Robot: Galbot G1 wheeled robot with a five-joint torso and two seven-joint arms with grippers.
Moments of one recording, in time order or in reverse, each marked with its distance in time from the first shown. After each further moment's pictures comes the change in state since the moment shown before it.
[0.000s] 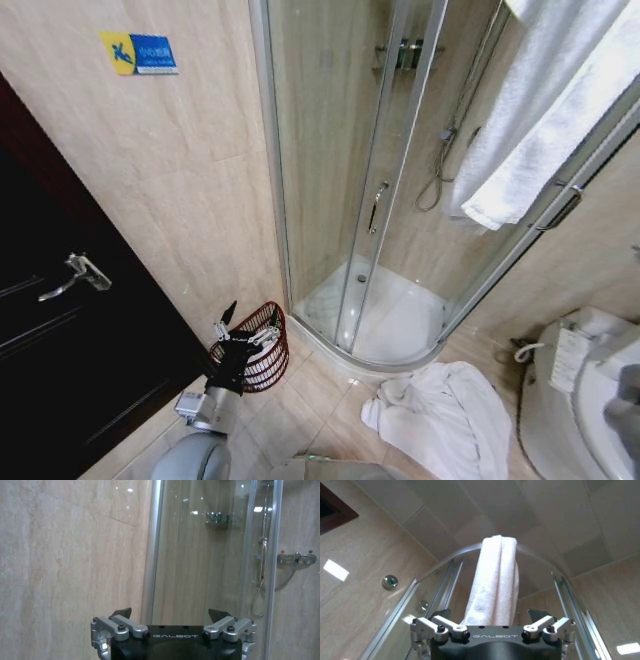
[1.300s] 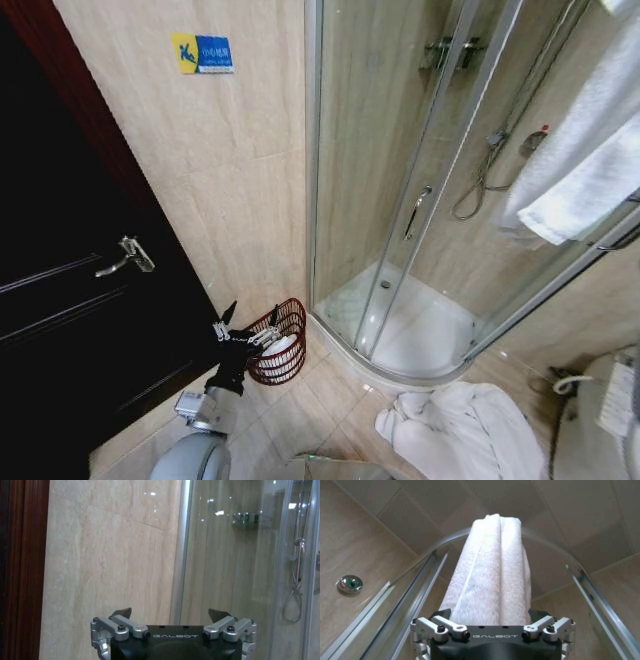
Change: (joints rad) left arm 0.000 0.000 0.000 0.000 0.000 0.000 0.000; right arm 0.812 -0.512 -0.385 -0.436 -0.050 -0.292 0.324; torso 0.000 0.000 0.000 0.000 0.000
